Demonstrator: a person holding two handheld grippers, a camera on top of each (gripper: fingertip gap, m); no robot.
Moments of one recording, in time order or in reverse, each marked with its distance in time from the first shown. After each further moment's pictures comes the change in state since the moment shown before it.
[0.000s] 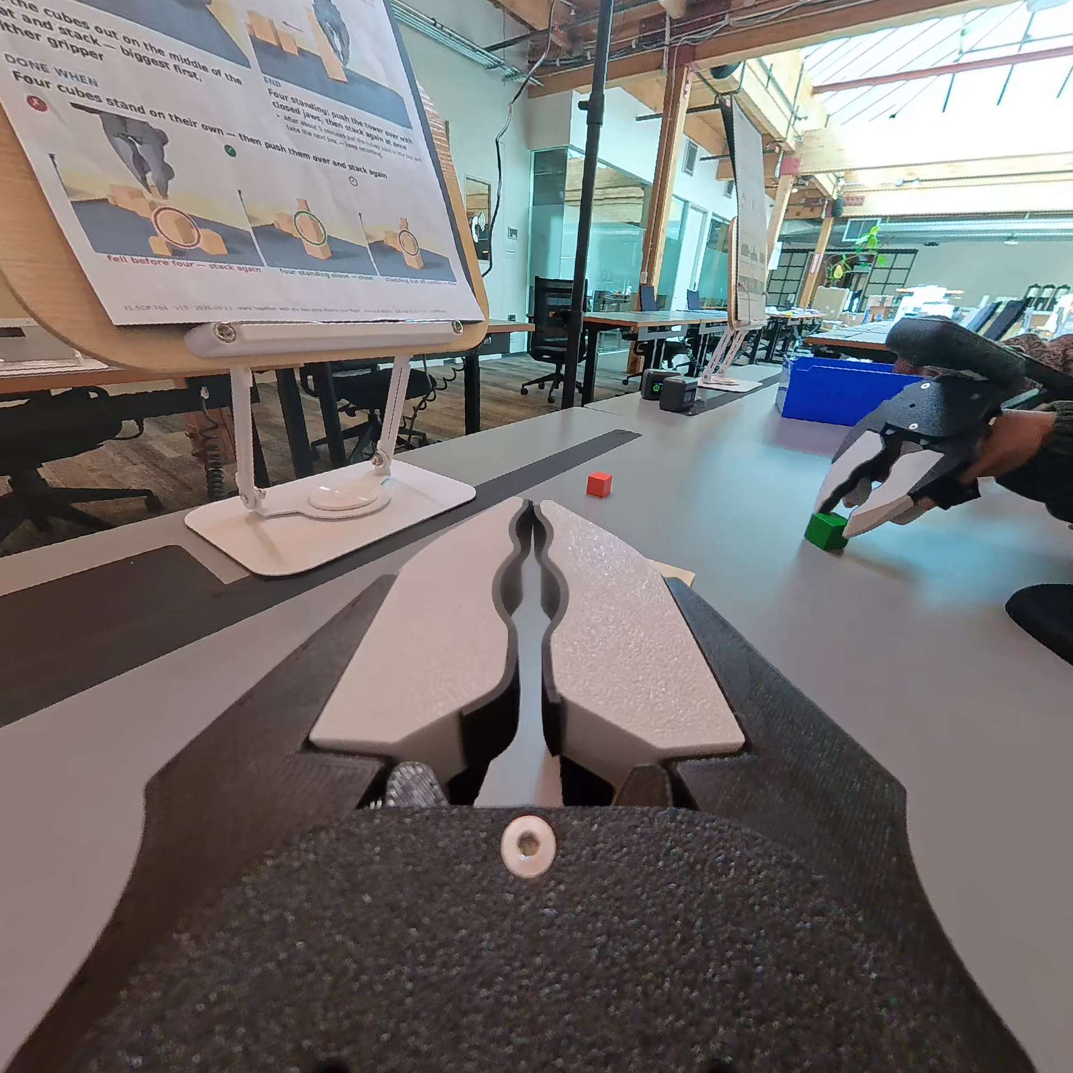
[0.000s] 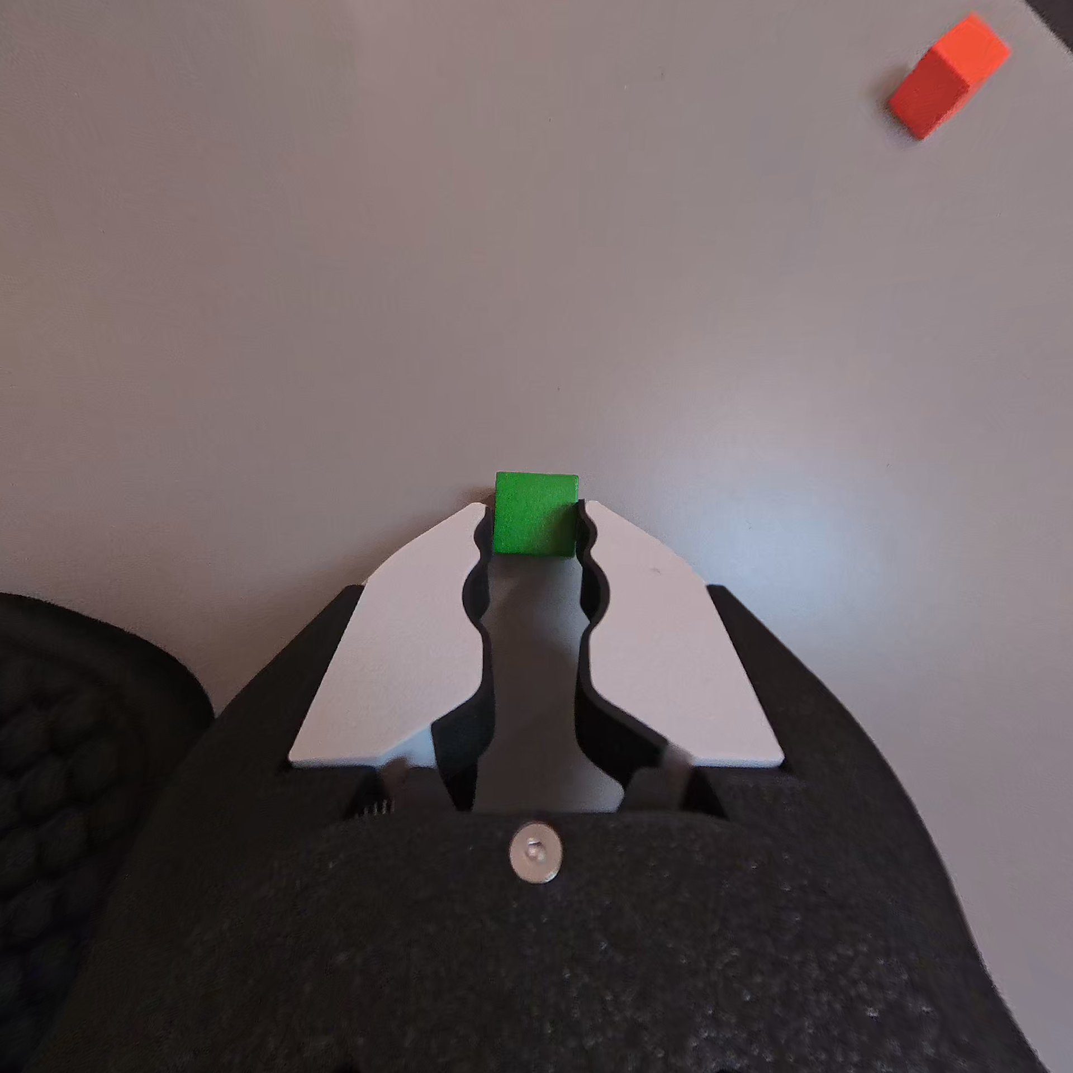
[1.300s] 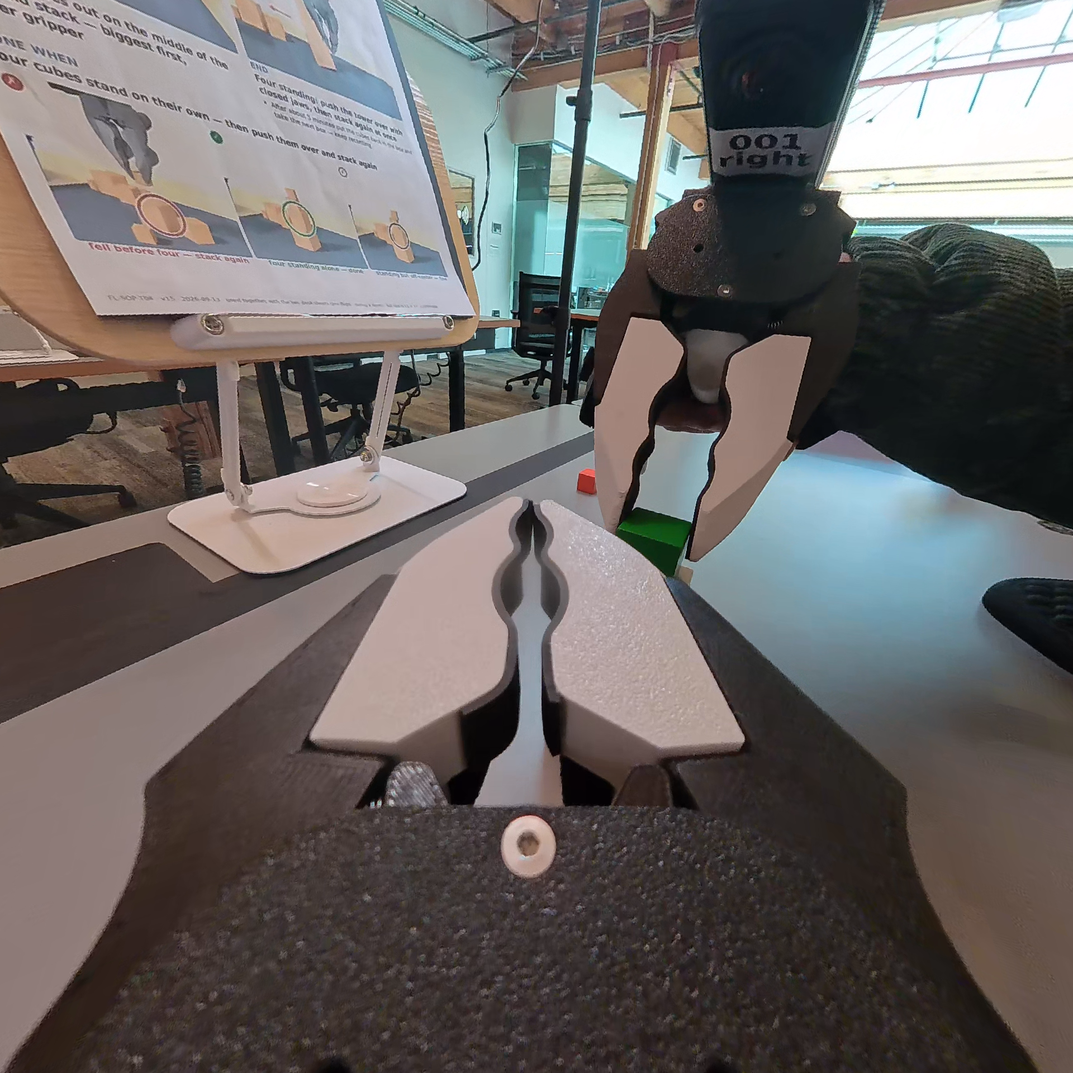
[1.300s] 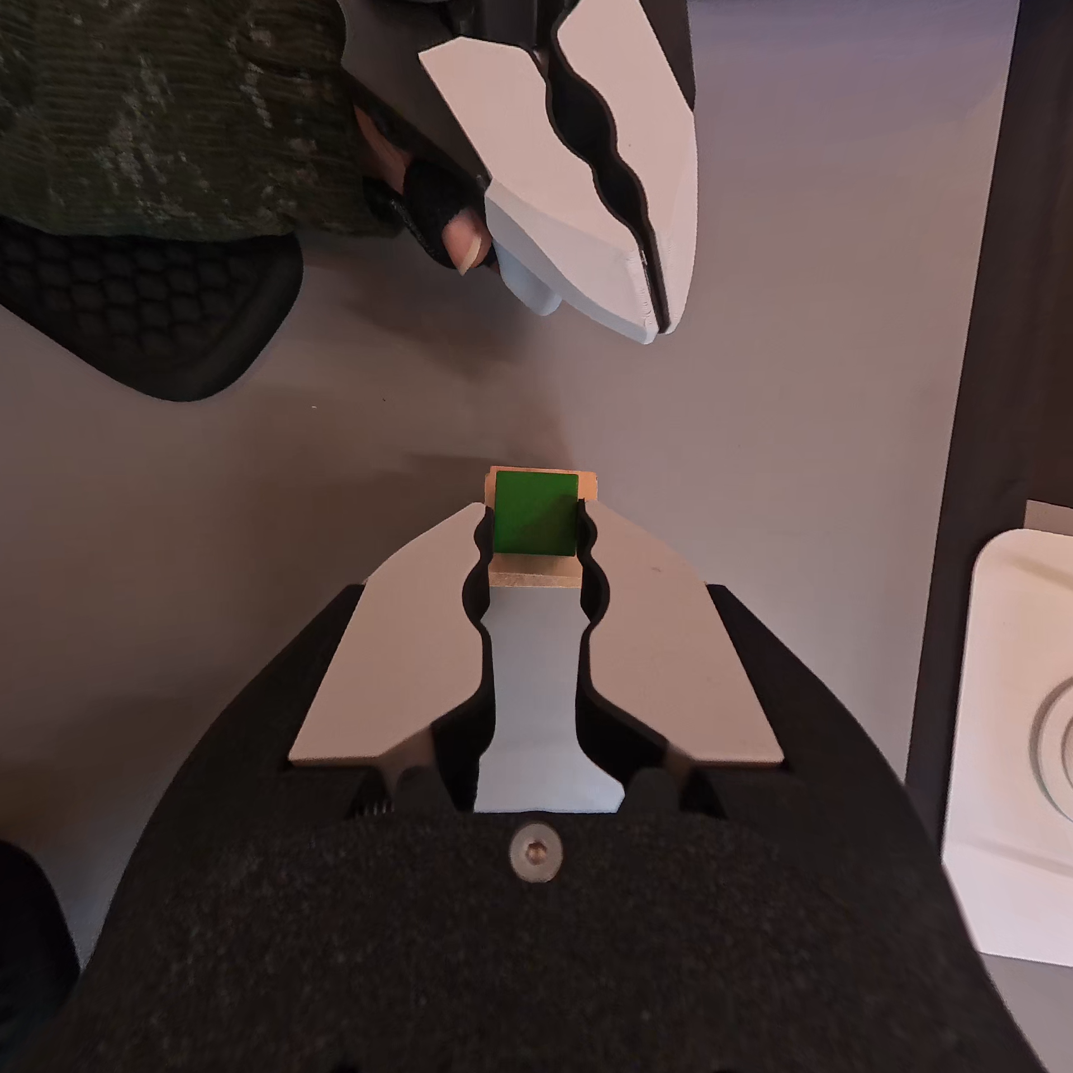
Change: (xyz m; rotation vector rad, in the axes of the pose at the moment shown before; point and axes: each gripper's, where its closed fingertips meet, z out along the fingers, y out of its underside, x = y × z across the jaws) left arm -0.002 0.001 -0.001 -0.007 0.030 -0.018; right arm -0.141 -0.273 0.098 -0.002 -0.487 -0.656
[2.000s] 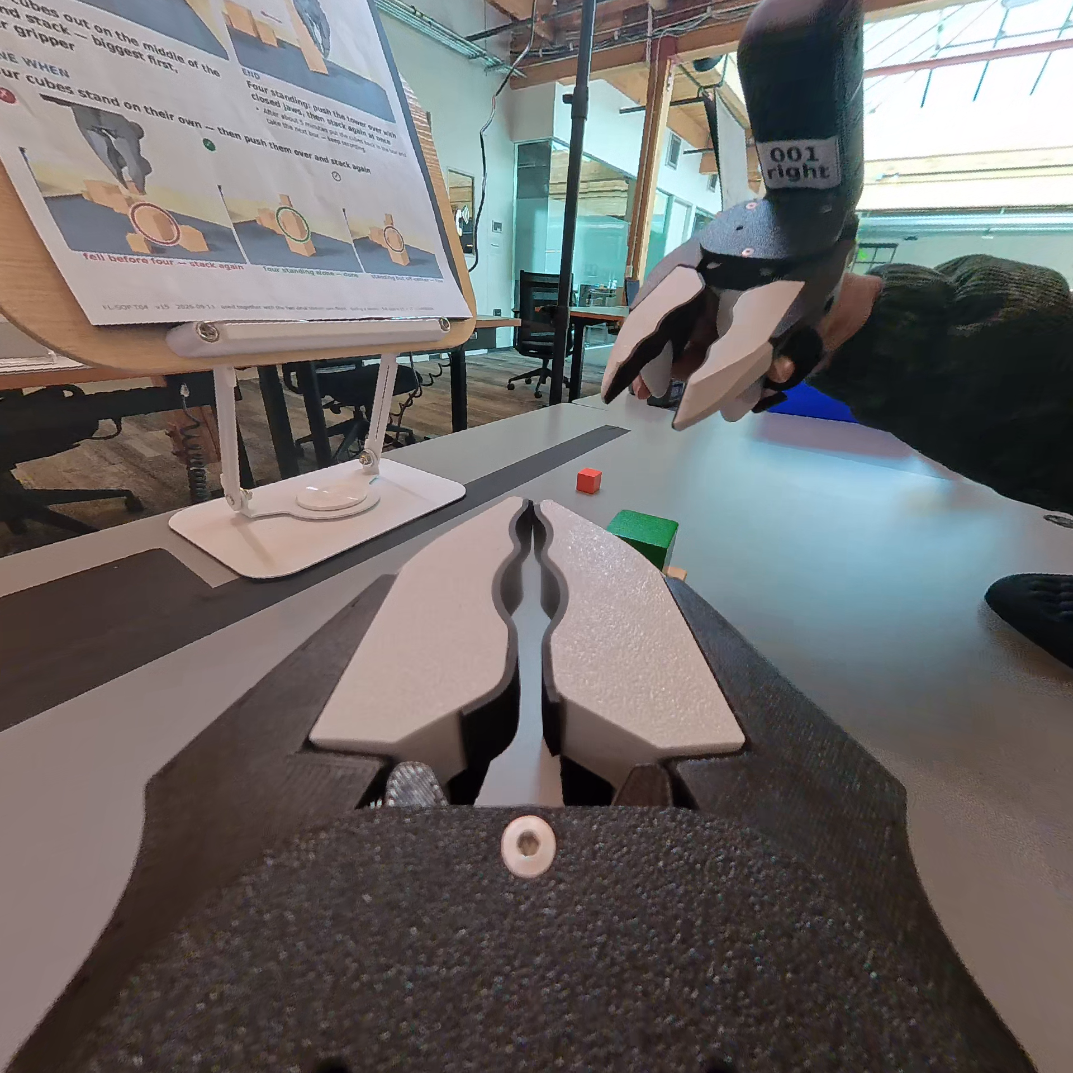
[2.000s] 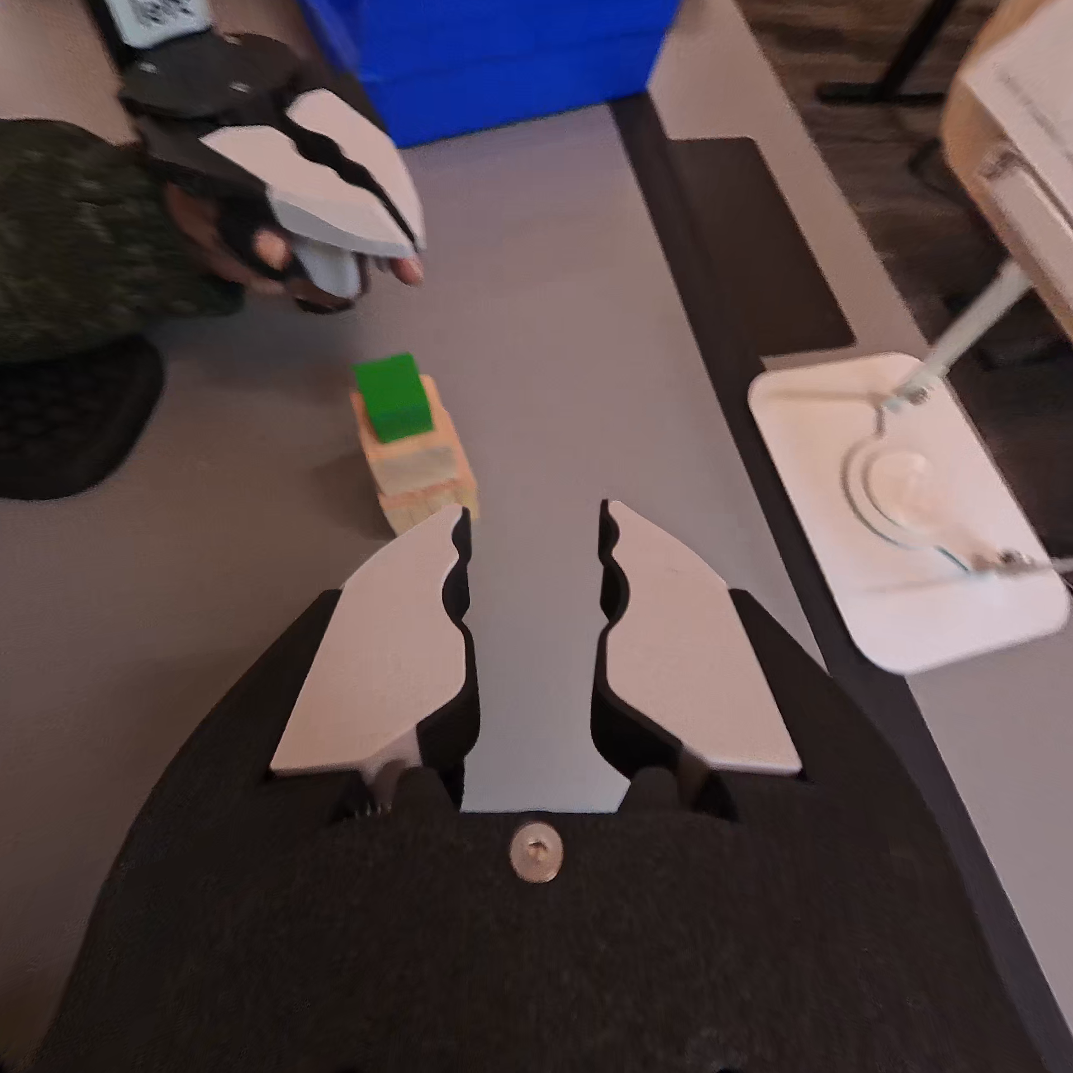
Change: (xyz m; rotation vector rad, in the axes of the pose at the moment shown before) left arm 0.004 -0.001 0.001 -0.003 -0.002 0.016; right arm 0.033 0.047 -0.077 0.249 0.331 0.237
